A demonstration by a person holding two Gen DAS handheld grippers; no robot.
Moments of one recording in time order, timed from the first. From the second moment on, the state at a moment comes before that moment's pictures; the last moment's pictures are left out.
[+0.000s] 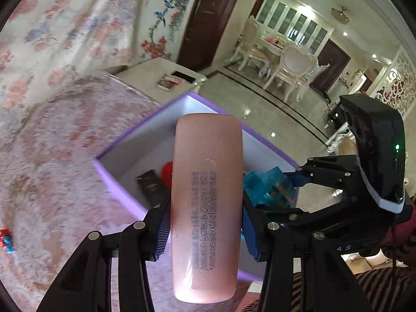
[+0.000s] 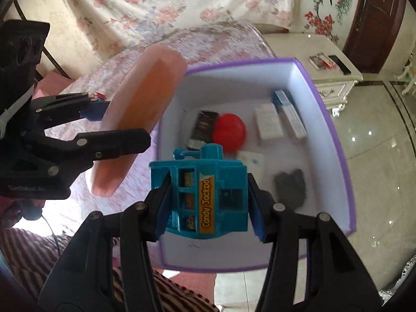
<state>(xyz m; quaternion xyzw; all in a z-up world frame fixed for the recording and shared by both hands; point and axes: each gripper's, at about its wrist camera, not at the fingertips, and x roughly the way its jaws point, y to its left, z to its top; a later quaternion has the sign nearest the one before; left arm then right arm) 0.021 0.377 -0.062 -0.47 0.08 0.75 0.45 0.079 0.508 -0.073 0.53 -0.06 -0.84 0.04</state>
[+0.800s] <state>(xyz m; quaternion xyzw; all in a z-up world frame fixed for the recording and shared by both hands) 0.060 0.459 -0.135 -0.56 0.13 0.70 0.42 0.077 0.558 -0.137 0.60 -0.04 -0.80 0.09</state>
